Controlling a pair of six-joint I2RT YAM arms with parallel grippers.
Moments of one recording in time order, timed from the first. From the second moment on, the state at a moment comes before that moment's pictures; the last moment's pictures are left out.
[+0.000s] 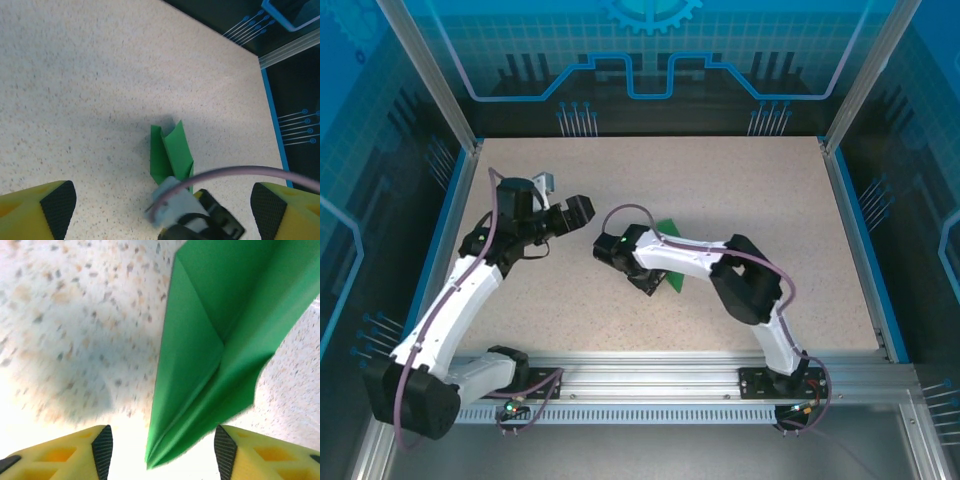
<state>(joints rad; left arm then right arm) -0.21 1.11 0.98 -0.51 0.30 -0.64 0.98 2.07 1.60 -1.19 0.43 0.26</state>
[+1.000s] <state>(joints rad) -0.46 1.83 1.10 -0.14 0.55 -0.98 0.64 1.22 0.85 -0.60 0.10 0.46</state>
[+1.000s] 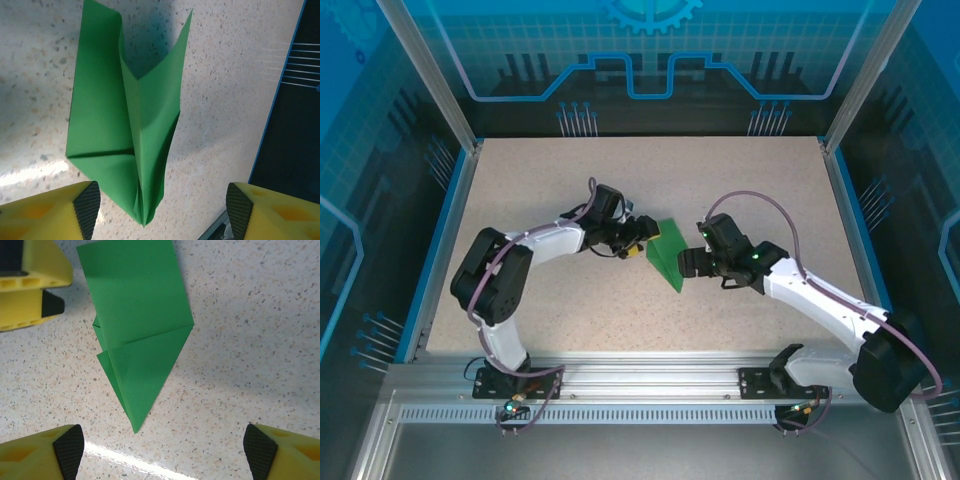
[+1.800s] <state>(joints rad) -0.39 1.98 1.14 -0.06 0.68 -0.79 0.32 1.15 0.67 -0.28 -0.32 0.48</state>
